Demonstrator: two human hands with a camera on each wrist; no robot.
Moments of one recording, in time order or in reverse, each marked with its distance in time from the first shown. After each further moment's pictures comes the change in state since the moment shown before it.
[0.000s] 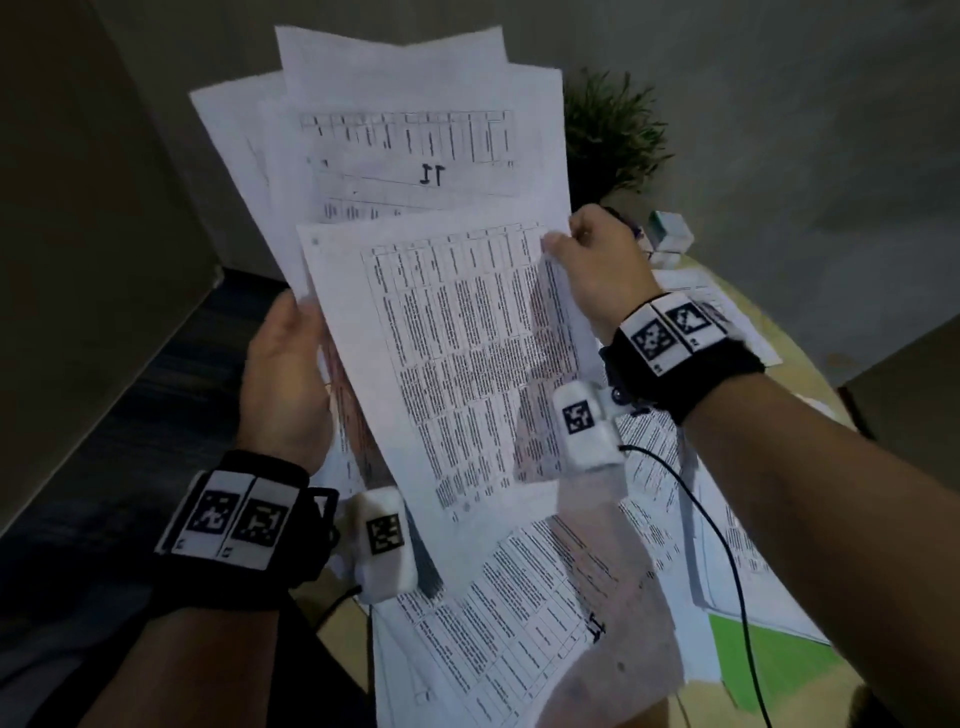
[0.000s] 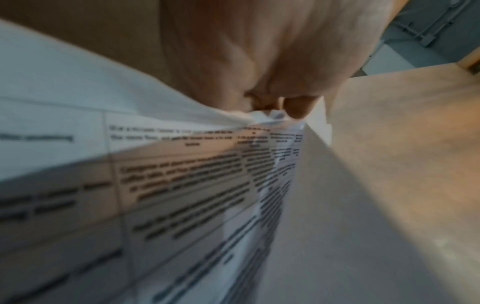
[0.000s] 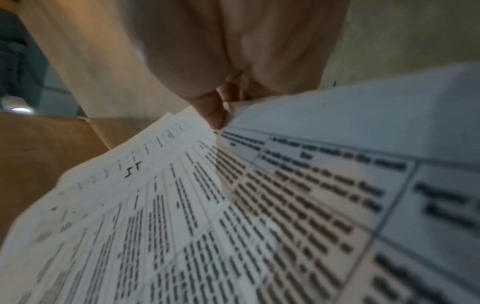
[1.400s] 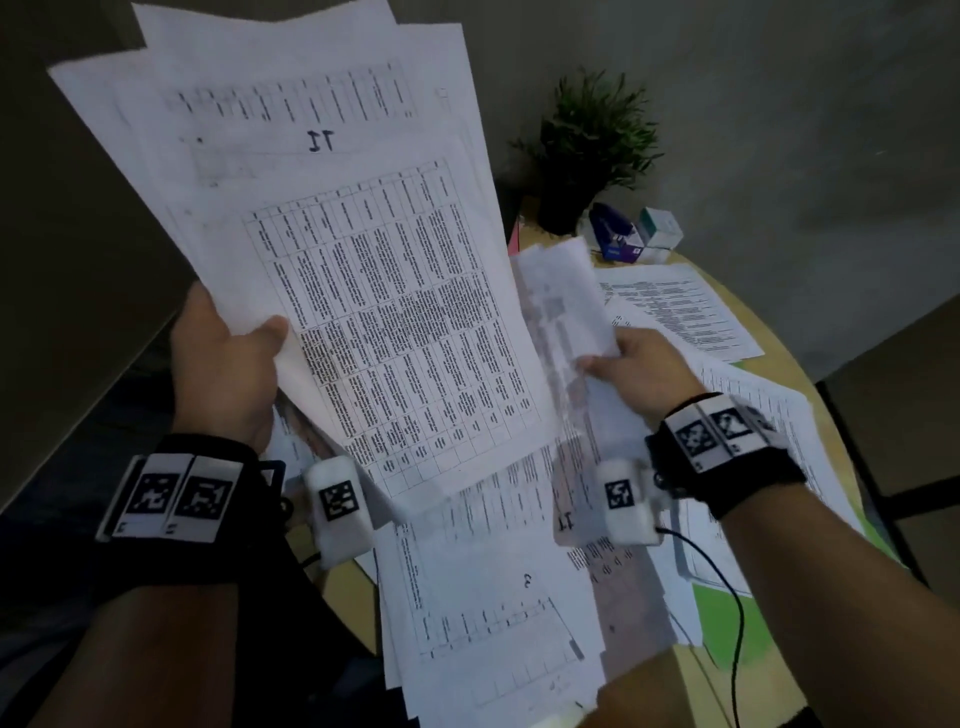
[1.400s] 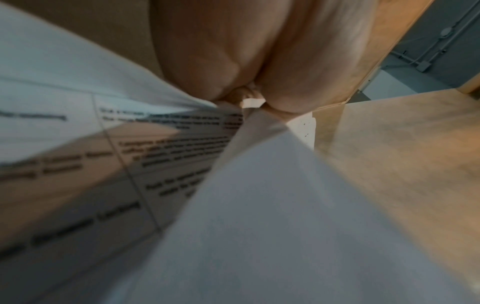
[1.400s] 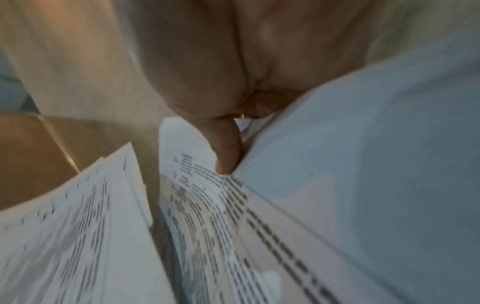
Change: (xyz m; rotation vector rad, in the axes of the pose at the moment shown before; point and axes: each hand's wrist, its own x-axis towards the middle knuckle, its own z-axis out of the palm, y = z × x) left_hand 0.011 0.005 -0.049 0.171 0.184 0.025; right_hand -0.081 0.049 -0.030 -0.087 -0.143 0.348
